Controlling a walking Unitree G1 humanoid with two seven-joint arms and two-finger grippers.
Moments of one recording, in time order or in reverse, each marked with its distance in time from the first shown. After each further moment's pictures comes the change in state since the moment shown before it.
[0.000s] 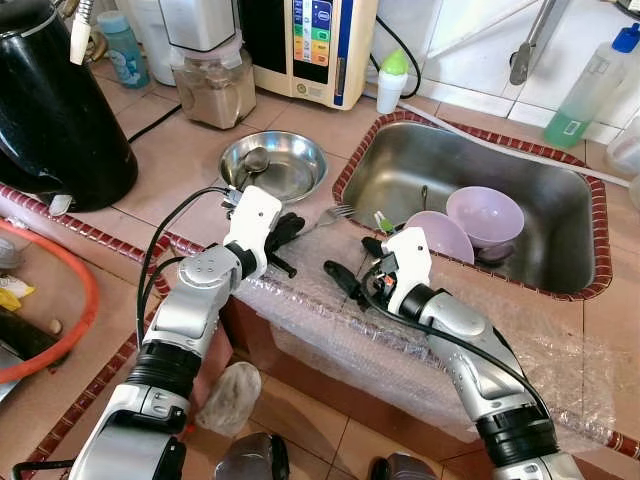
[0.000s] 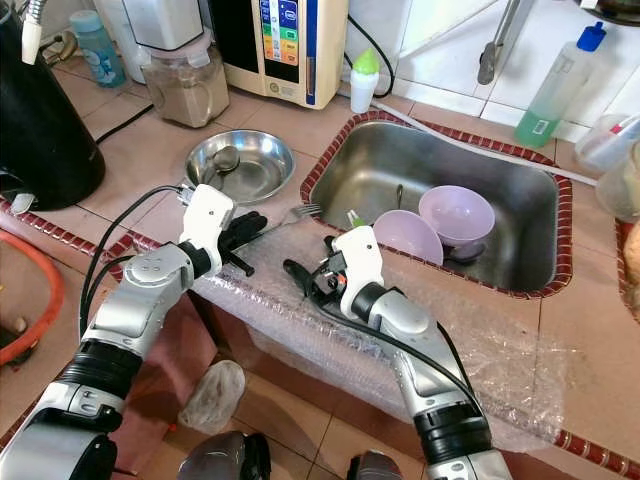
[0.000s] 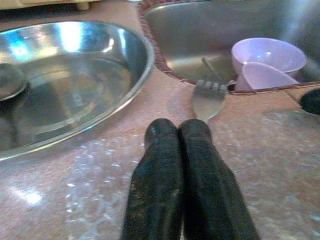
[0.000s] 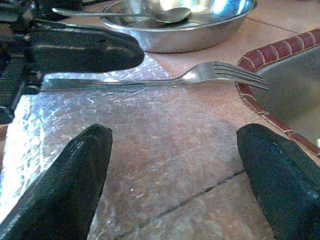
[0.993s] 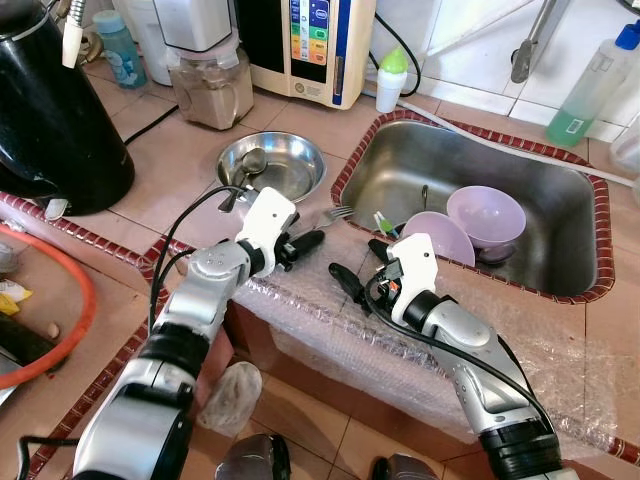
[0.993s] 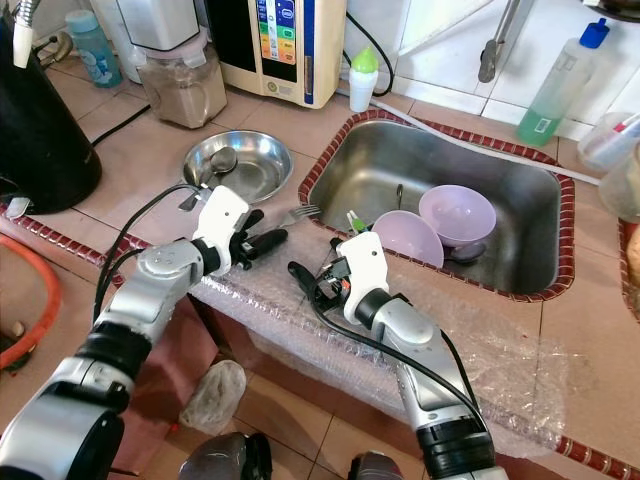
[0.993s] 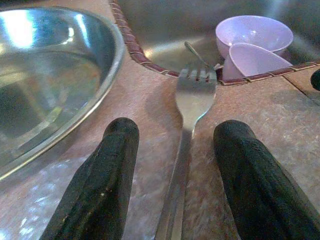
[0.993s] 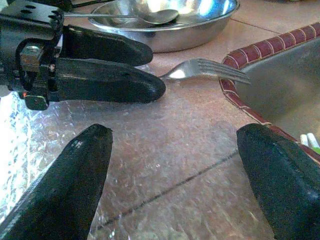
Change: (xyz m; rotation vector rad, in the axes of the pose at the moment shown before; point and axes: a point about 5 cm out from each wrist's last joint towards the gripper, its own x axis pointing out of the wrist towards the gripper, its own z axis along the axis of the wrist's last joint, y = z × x) left arm 0.018 -0.001 -0.005 0.054 0.050 -0.094; right arm -0.011 0.004 -0.003 -0.017 -0.014 -0.037
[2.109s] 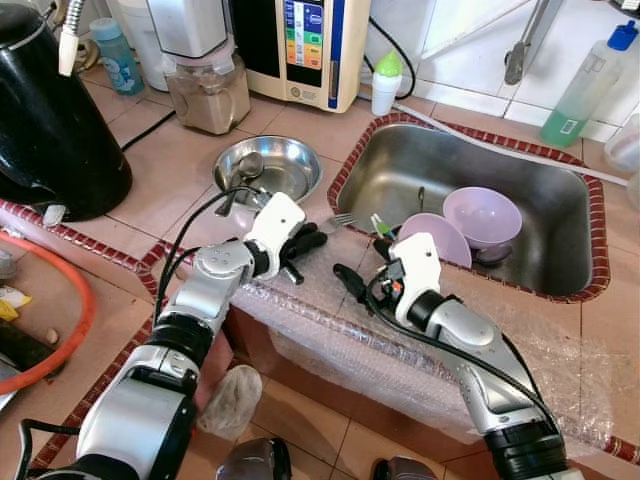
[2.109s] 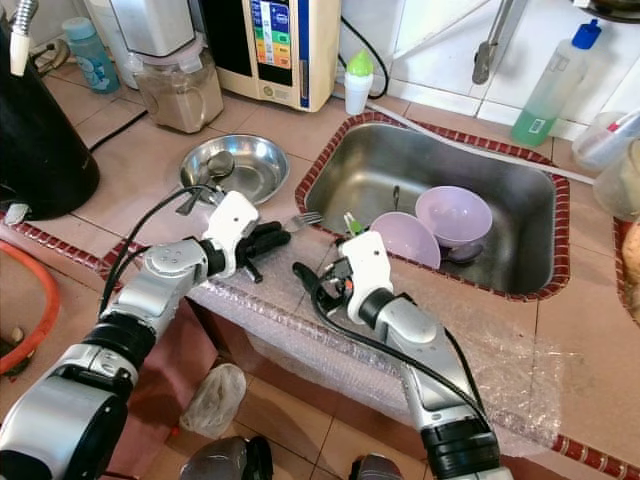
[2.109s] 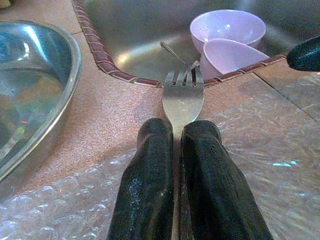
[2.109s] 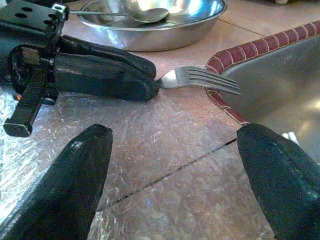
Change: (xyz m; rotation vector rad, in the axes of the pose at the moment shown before) left arm 0.005 -0.002 -0.006 0.058 0.007 -0.070; right arm -0.001 -0.004 0.002 -0.032 0.023 -0.016
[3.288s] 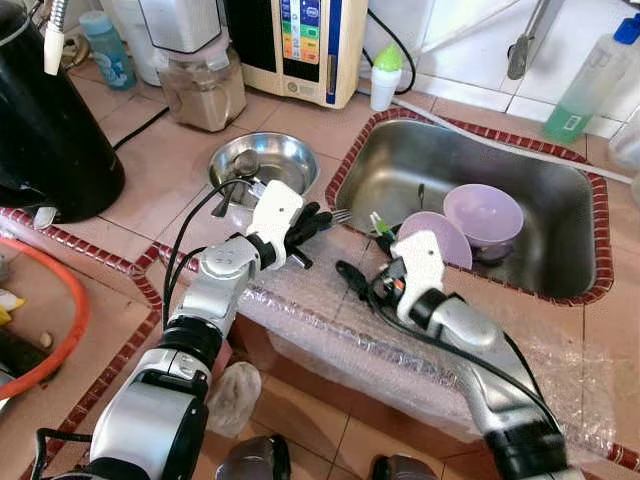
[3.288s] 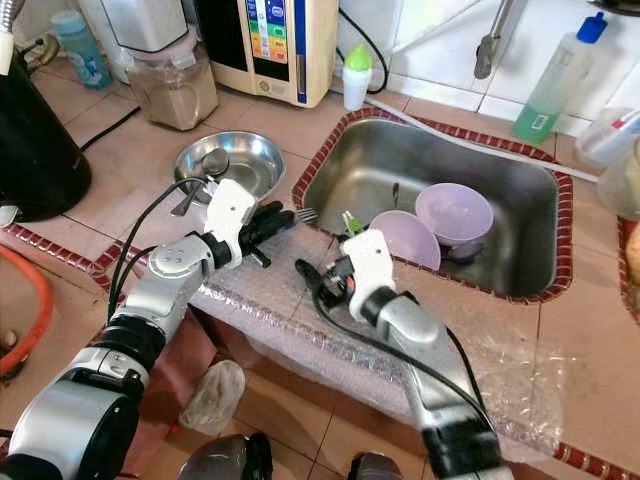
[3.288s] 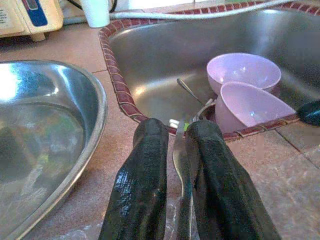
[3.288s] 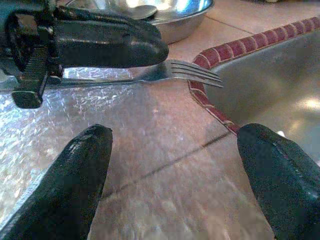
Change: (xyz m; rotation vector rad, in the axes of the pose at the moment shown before) left arm 0.004 -0.002 0.014 -0.033 -0.142 0.070; right arm -0.007 -0.002 0.000 -0.019 -0.016 -0.025
